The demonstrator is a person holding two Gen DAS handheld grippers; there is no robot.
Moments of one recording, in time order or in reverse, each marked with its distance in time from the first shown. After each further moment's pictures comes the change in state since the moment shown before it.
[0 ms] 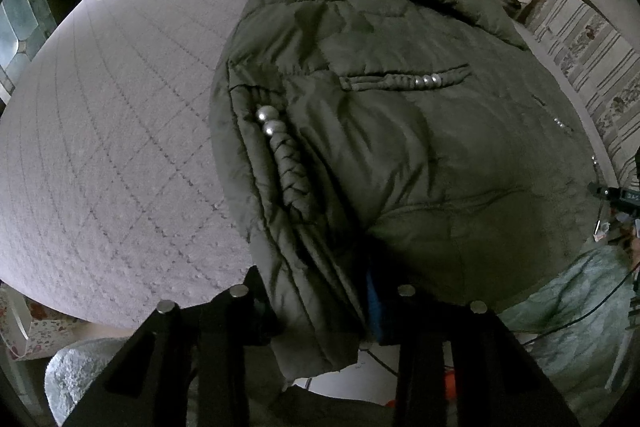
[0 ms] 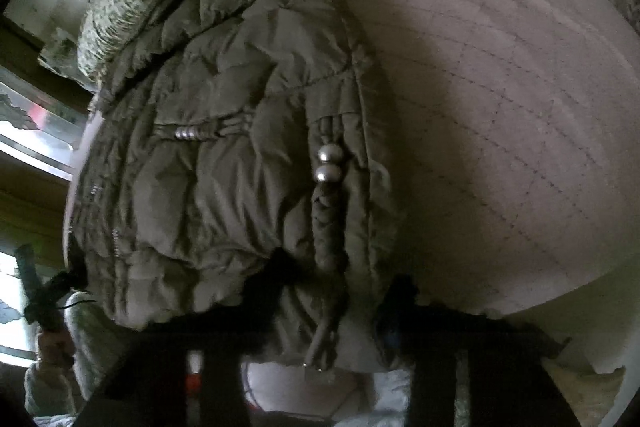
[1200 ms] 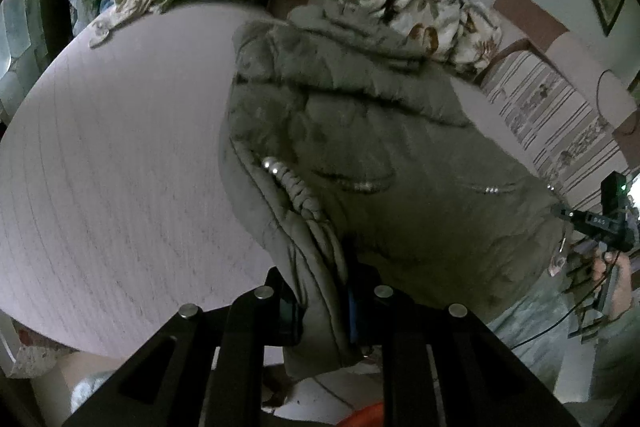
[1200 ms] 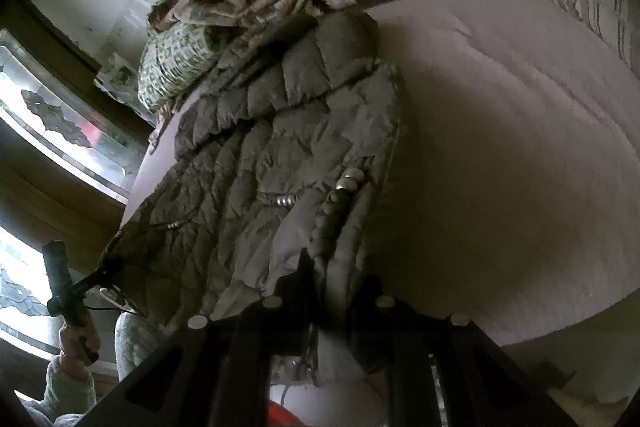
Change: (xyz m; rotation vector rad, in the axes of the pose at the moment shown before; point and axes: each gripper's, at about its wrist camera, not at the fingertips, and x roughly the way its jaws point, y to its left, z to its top) left arm -0.085 0.002 0.047 -0.032 -0.185 -0.168; right arm -0.086 0.050 0.028 -0.063 -0.183 0.137
